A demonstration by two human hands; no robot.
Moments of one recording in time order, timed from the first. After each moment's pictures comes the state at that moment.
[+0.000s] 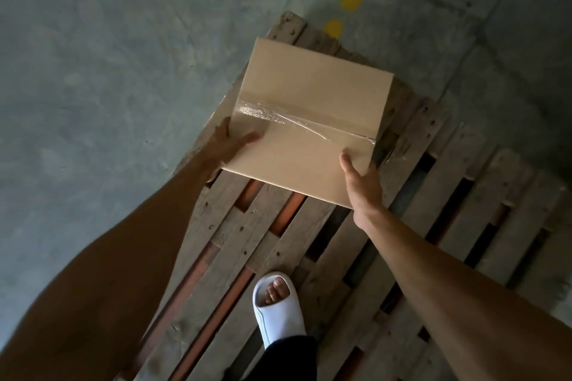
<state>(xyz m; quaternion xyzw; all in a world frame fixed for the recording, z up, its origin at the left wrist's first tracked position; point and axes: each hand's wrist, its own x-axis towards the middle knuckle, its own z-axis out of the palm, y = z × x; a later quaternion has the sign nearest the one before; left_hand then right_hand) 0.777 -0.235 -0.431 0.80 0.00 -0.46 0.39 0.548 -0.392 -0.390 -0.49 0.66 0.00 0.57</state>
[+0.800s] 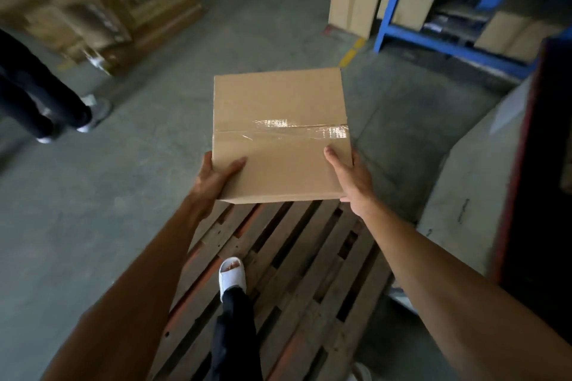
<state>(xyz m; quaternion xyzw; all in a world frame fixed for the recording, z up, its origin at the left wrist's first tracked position) 0.418 -0.233 0.107 0.75 -0.06 -0.30 0.59 0.242 -0.452 0.133 -0.62 0.46 -0.12 0.63</state>
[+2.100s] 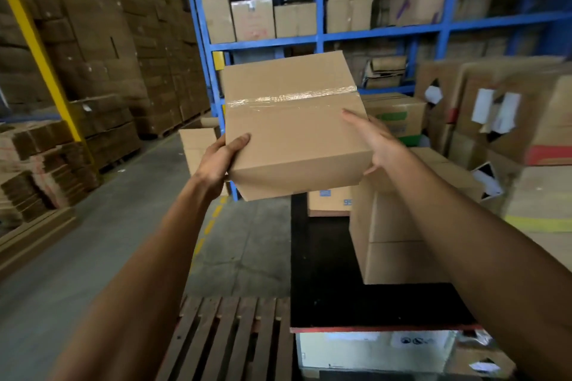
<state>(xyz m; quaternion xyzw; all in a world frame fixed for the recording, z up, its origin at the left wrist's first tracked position) -0.040 -0.301 0.482 0.57 -0.42 -0.30 0.64 -0.307 -0.410 0.517 -0.53 0.48 -0.44 0.54</state>
